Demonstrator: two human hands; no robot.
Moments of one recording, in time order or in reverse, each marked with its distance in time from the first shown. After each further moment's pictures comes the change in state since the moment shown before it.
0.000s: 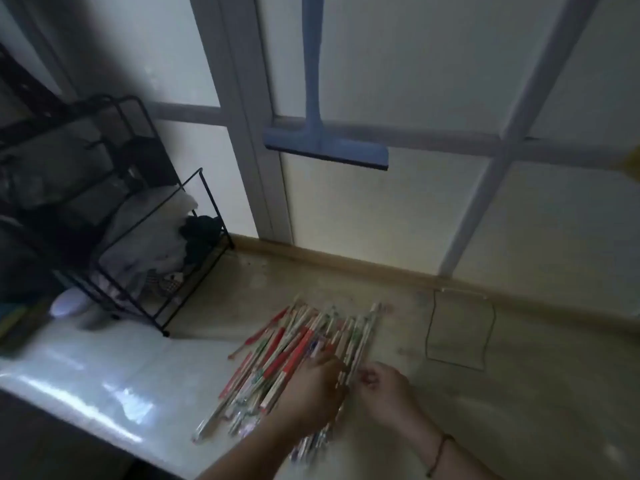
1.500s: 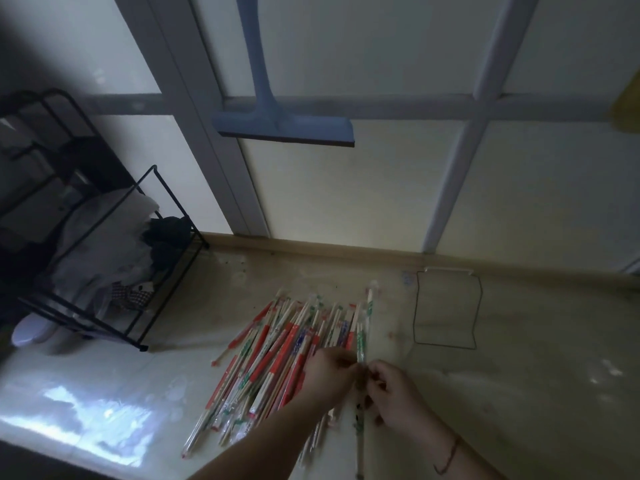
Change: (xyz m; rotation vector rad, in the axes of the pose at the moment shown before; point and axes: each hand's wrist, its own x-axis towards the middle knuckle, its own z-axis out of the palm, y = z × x) left_hand 0.040 0.031 0.027 -0.395 -0.149 -0.354; right_hand -0.013 0.027 -0.015 0.181 -0.090 -0.006
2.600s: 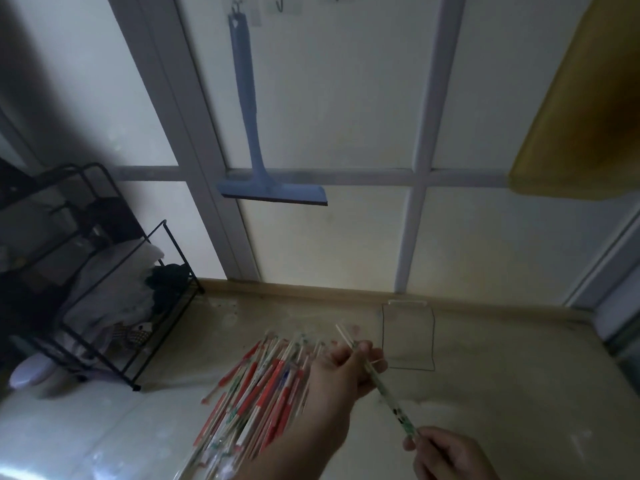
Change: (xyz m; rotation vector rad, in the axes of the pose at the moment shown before) left_hand -0.084 0.133 -0.004 -0.987 0.086 -0.066; right_hand -0.137 -0.018 -0.074 0.333 0.144 -0.169
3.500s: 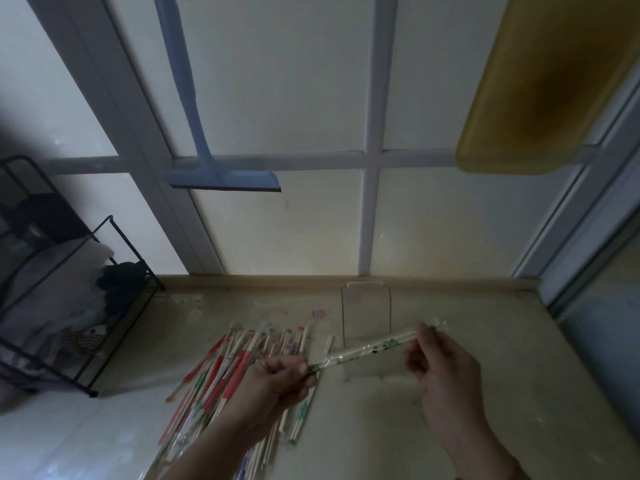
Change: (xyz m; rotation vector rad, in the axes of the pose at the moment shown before) left_hand 0.009 -0.011 -0.060 0.057 -0.174 -0.132; right_hand 0.031 -0.047 -0.026 0.608 0.521 -0.189
